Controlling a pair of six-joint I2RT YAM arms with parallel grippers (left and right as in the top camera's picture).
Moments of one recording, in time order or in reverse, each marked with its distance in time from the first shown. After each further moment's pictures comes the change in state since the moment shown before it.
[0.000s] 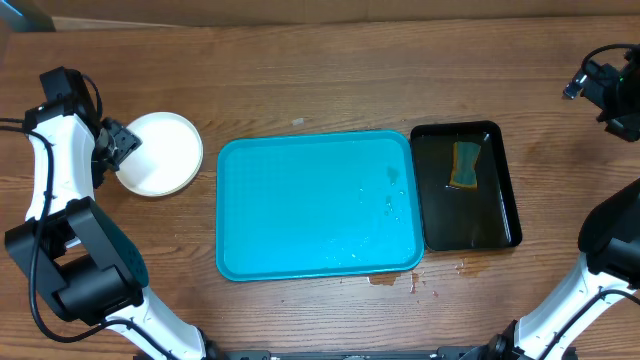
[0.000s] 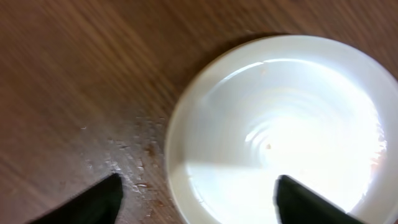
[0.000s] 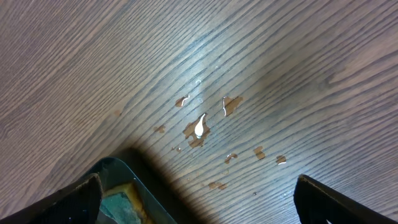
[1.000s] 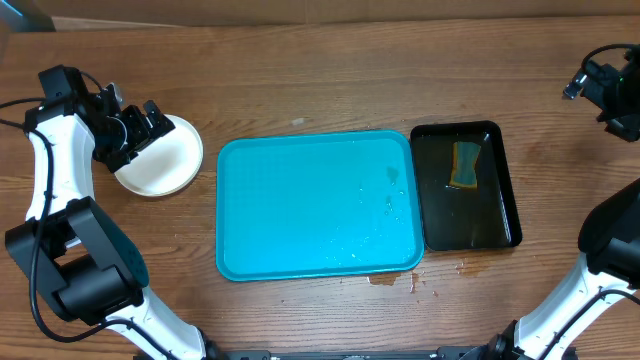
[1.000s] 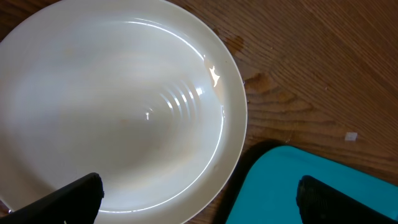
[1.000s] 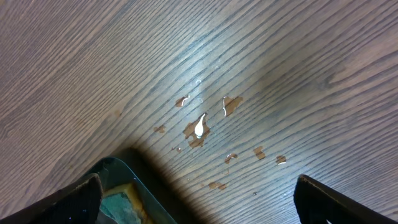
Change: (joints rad) left arm 0.000 0.000 0.000 0.029 0.451 0.301; right arm 0.000 0.000 0.000 0.000 0.000 0.000
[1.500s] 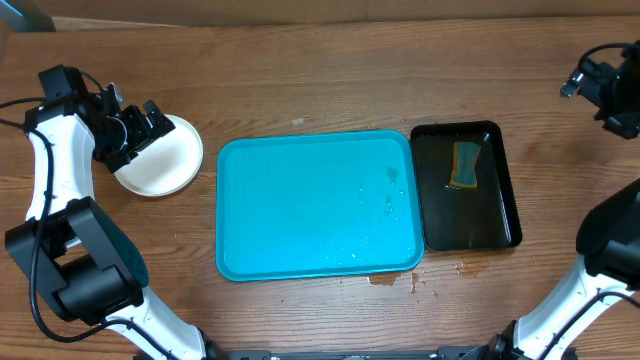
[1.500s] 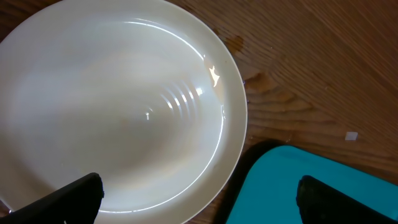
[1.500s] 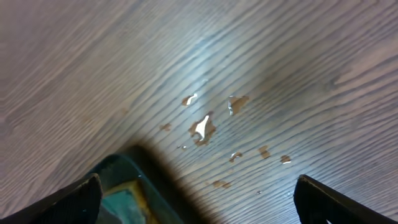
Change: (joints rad) left arm 0.000 0.000 0.000 0.000 0.000 0.003; right arm 0.024 -0.024 -0.001 0.000 0.002 0.000
